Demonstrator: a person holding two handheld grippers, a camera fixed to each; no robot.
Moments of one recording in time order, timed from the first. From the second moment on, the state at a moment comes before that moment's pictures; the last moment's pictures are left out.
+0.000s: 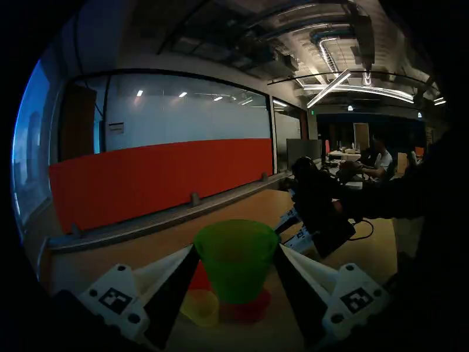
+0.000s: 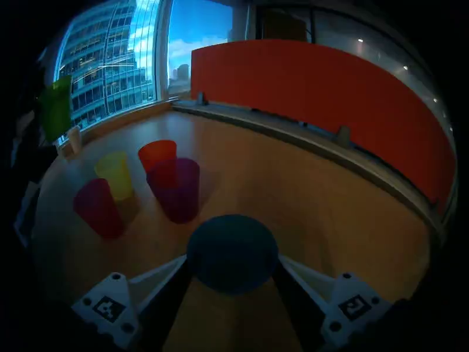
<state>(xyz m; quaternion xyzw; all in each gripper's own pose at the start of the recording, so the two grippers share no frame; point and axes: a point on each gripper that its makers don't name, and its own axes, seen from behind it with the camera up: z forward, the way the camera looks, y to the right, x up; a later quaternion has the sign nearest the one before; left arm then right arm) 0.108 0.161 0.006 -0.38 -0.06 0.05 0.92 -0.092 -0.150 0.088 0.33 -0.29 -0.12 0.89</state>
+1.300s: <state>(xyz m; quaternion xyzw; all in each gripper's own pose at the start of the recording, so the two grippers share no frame) 0.104 0.187 -0.006 -0.41 -0.05 0.04 0.91 0.062 -0.165 0.060 0.35 -0.12 -0.09 0.93</state>
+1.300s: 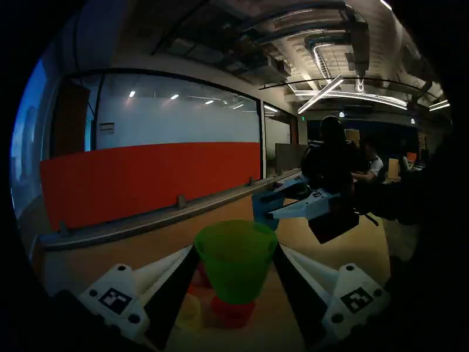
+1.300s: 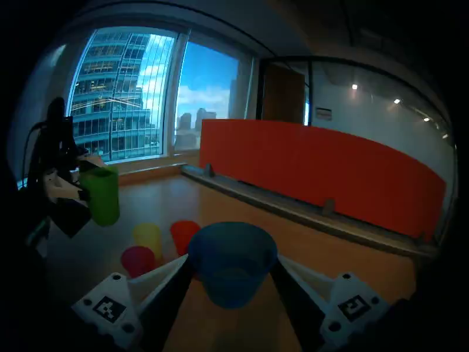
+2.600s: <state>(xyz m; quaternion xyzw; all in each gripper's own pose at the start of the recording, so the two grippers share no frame) 0.112 0.211 -0.011 -0.44 -0.02 0.04 0.90 0.171 -0.186 0.034 0.39 -0.02 -0.07 0.92</state>
